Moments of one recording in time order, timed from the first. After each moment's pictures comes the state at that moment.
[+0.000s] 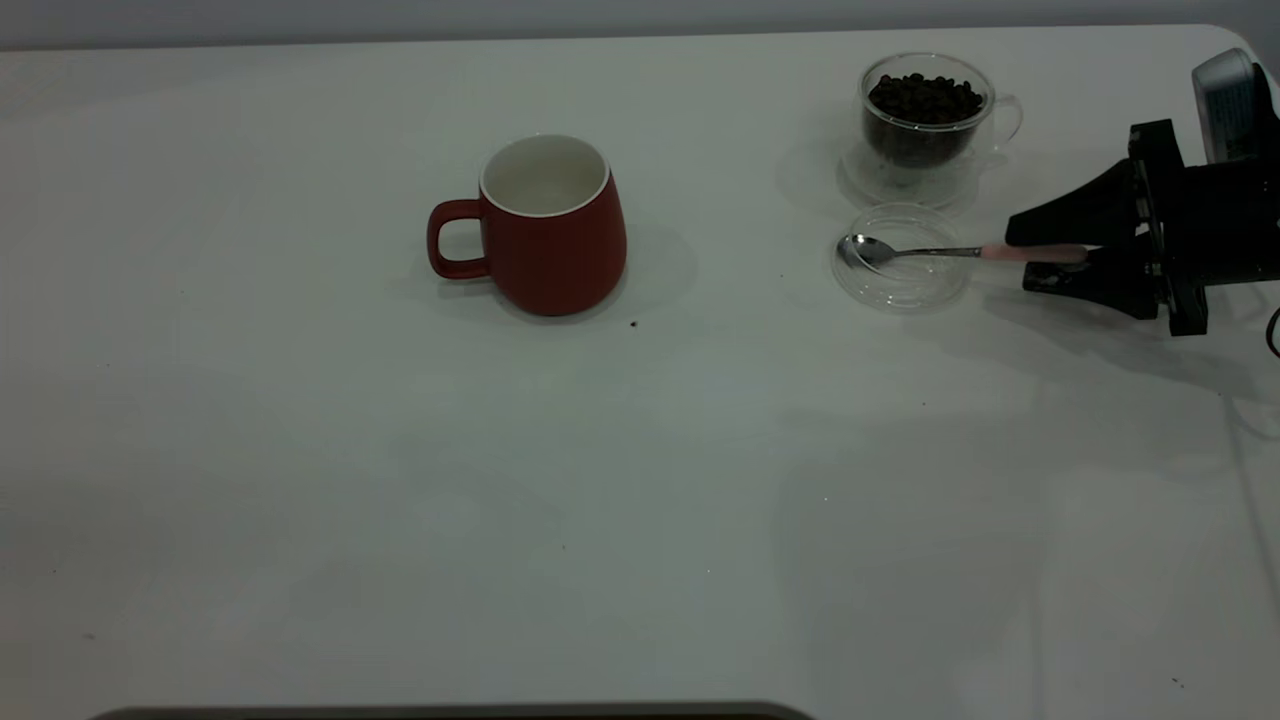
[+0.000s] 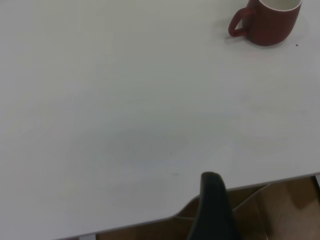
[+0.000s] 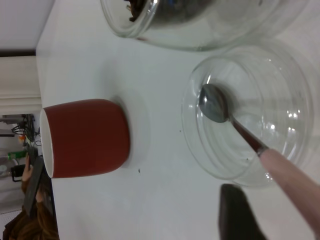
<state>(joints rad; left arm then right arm) -0.15 -0.02 -0.49 -0.04 1.14 0.02 -0.28 2.59 -1.18 1.62 1.00 -1.42</state>
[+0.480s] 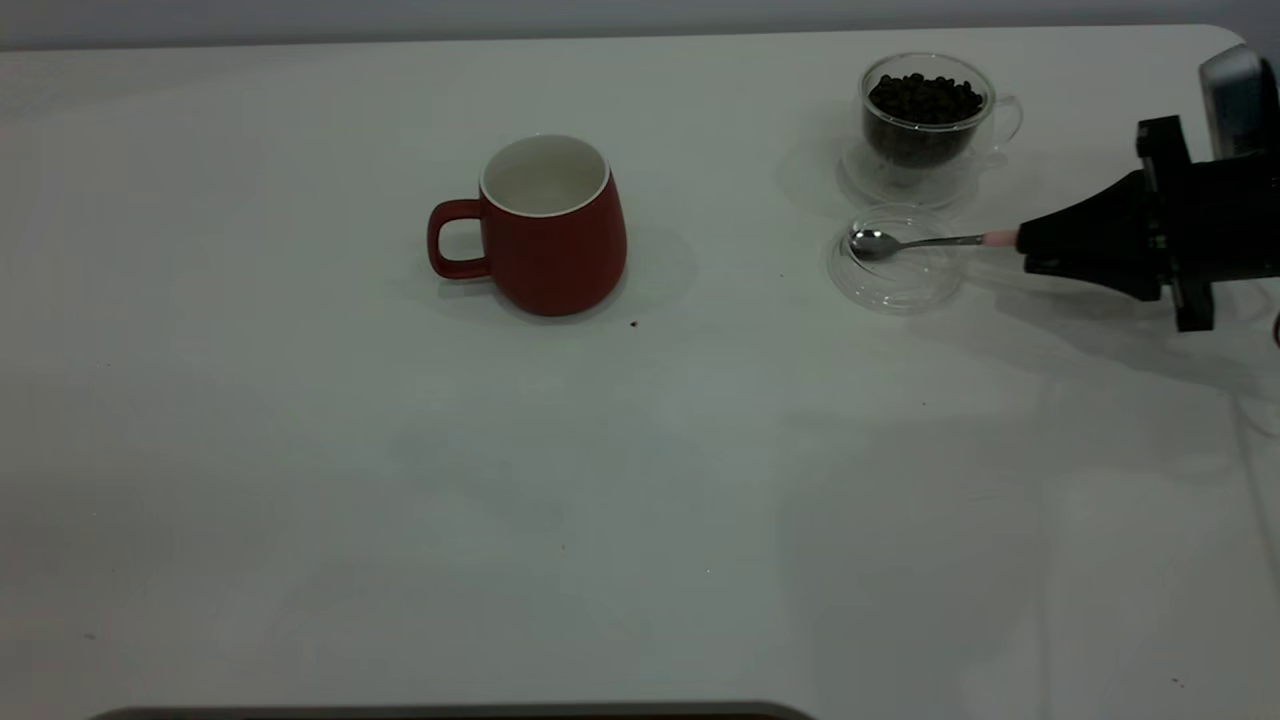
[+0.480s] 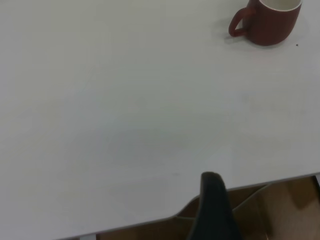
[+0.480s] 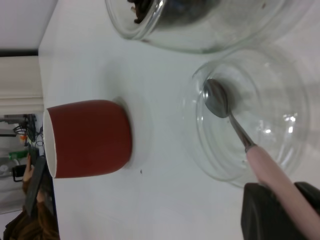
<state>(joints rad) -0.15 -0.02 -0.49 -0.04 1.14 0.02 -0.30 2.58 -1.18 1.61 1.01 -1.43</state>
